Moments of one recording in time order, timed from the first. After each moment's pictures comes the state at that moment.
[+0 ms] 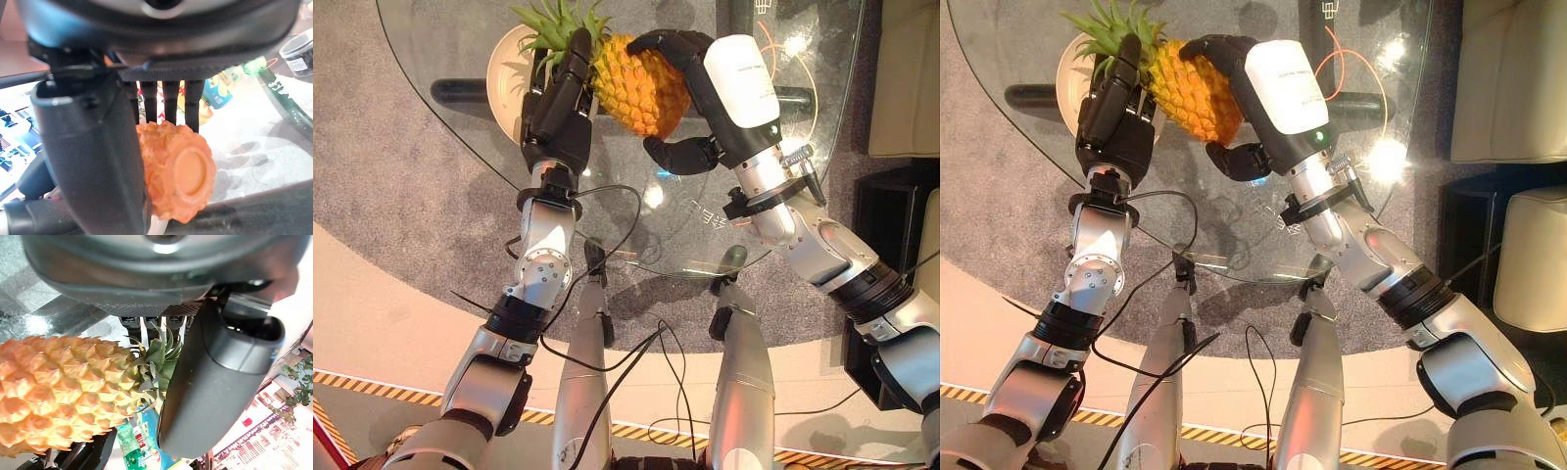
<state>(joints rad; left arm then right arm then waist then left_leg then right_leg) -0.78 0.33 -0.24 0.17 -1.36 -0.31 0.28 -0.97 -0.75 0.67 0.16 -0.35 -0.15 -0.50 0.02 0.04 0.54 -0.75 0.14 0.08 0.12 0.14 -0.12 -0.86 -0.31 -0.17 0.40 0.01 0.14</state>
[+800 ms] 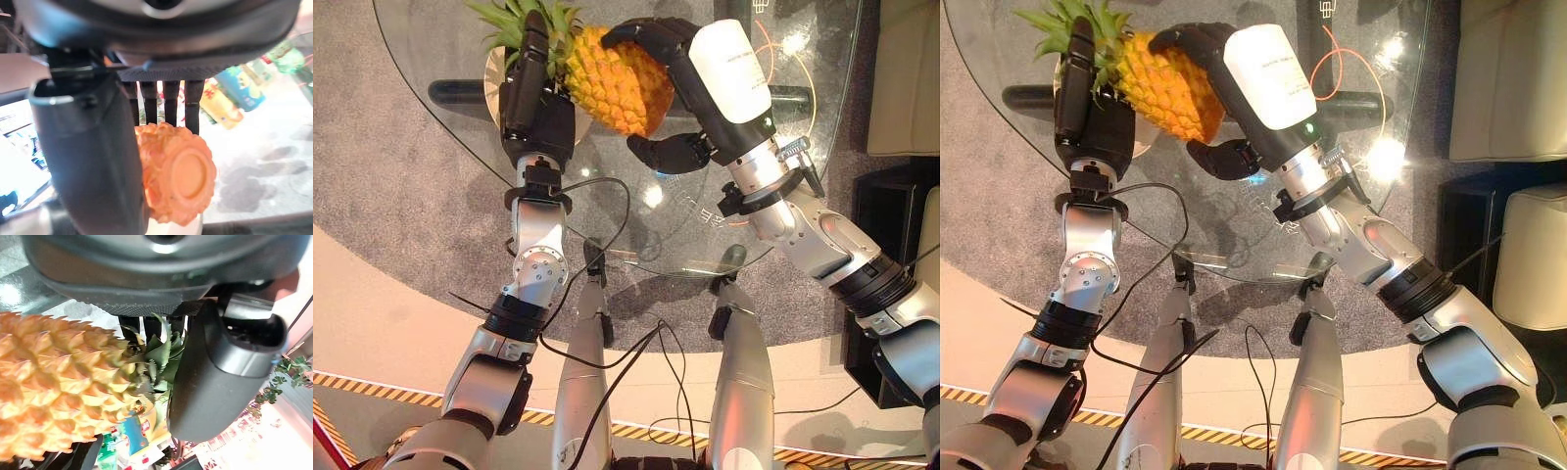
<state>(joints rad) -0.78 0.32 -0.20 0.17 -1.44 -0.44 0.18 -1.01 -0.75 0.70 0.13 -0.39 -0.25 -0.49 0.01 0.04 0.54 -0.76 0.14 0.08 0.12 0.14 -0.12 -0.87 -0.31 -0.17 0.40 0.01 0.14</state>
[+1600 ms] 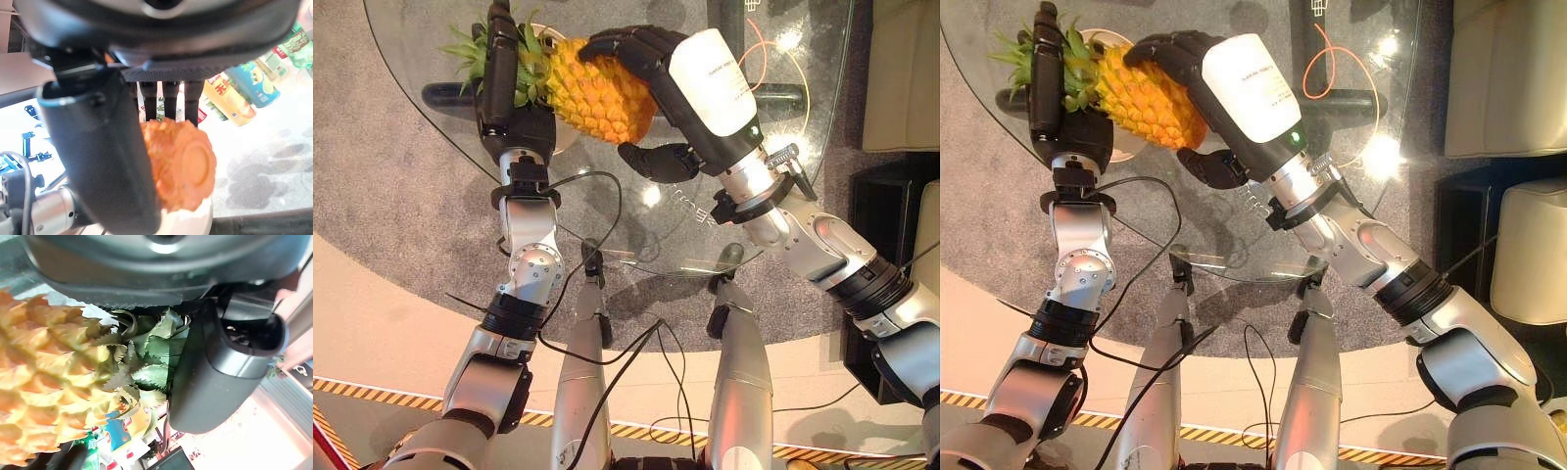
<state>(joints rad) -0.79 0.32 -0.17 0.17 -1.36 -0.49 0.17 -1.01 -0.75 0.71 0.12 -0.39 -0.26 -0.48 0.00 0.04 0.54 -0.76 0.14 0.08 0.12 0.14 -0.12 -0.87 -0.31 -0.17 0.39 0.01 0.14</state>
